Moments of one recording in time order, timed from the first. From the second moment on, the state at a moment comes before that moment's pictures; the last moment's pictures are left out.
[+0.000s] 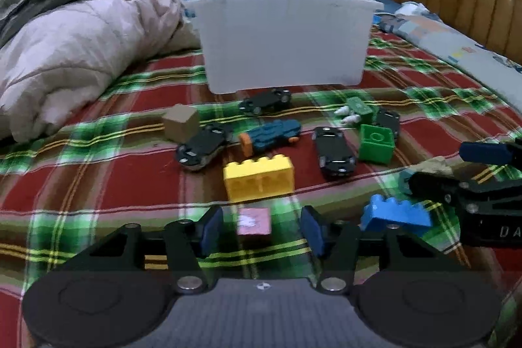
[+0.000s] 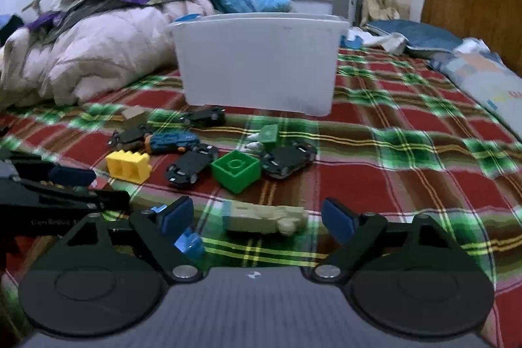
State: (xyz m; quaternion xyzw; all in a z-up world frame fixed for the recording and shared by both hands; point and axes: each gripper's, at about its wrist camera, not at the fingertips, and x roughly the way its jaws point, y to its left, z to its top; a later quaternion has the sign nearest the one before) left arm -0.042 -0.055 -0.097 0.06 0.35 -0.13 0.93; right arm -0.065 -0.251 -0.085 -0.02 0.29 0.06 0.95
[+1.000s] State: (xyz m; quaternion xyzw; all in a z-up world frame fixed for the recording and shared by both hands) left arm -0.044 -0.050 -0.073 0.04 0.31 -0.14 0.94; right arm -0.065 -0.265 -0.080 0.03 0.28 0.05 0.96
